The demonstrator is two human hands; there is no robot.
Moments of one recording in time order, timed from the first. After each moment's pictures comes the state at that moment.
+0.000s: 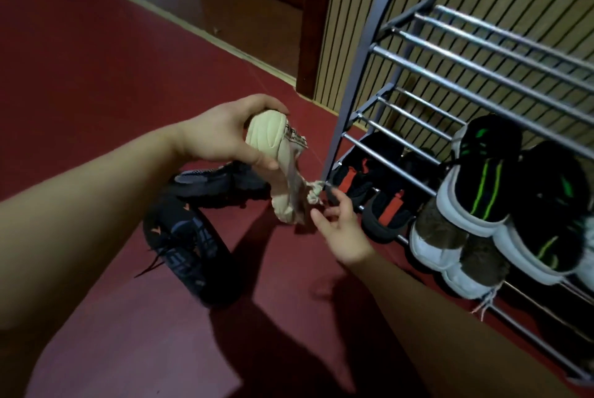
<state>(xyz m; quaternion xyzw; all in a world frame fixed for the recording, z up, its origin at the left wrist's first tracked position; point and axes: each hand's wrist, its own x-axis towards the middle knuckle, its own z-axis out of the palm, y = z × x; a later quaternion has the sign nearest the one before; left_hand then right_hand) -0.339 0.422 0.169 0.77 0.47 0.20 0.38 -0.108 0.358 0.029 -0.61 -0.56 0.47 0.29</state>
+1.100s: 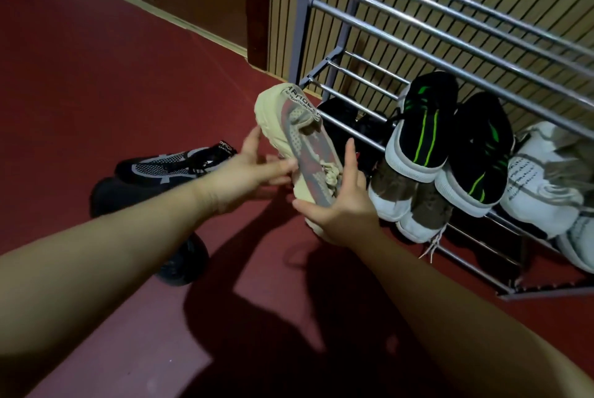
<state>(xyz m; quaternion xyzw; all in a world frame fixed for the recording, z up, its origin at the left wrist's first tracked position) -0.243 0.359 0.097 0.47 0.46 0.30 0.69 -0.064 0.307 0.085 -0.68 -0.61 0.31 0.26</state>
